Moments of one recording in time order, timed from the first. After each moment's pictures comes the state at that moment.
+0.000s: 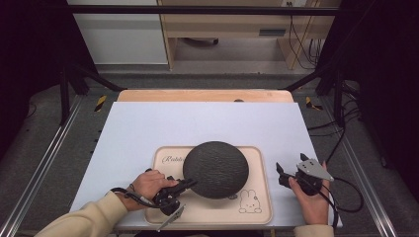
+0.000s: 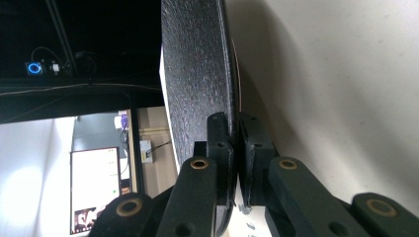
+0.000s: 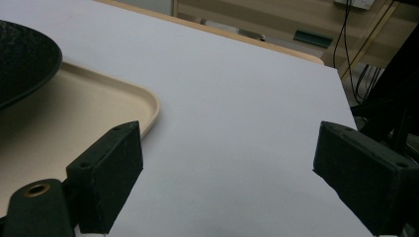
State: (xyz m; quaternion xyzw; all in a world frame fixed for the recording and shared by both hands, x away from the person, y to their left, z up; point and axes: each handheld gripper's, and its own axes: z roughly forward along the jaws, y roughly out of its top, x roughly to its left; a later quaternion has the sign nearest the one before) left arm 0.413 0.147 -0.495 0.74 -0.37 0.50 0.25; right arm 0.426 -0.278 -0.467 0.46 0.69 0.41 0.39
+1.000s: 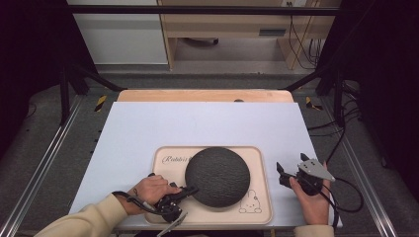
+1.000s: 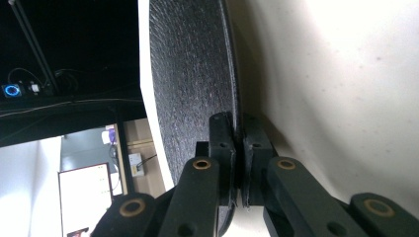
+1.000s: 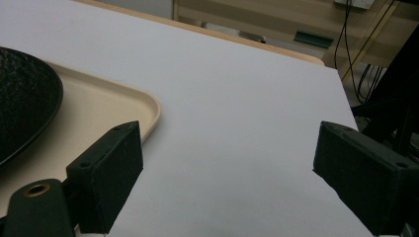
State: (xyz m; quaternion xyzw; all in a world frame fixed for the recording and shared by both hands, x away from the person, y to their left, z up) left arm 0.403 0.143 -0.507 0.75 -0.40 0.48 0.23; right arm 0.426 -0.279 -0.466 0.46 0.68 0.42 0.38
